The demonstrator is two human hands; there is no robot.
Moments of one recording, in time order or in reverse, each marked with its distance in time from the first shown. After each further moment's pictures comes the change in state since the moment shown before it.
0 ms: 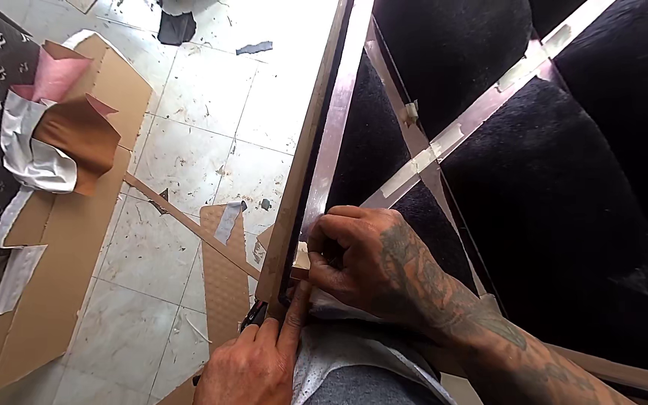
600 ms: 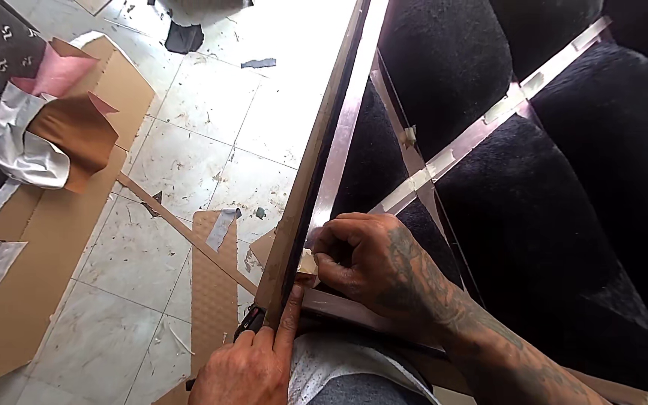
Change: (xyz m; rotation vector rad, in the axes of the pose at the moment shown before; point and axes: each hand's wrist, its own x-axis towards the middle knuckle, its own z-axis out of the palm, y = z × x) left_hand -0.003 -0.004 0.000 -0.009 -0.021 -0.019; right_hand 0.005 0.002 -0.004 0.058 -0.053 0.063
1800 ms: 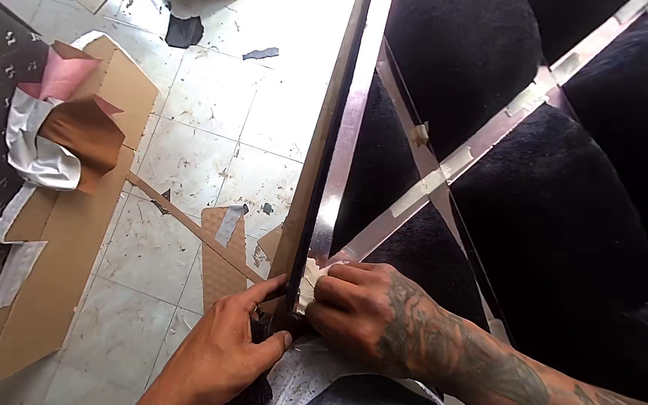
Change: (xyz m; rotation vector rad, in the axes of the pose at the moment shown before) left_hand 0.047 -0.067 -0.003 -1.124 -0.427 -0.284; right_hand -0.022 -0.001 0.018 -0.165 -0.108 -0.514
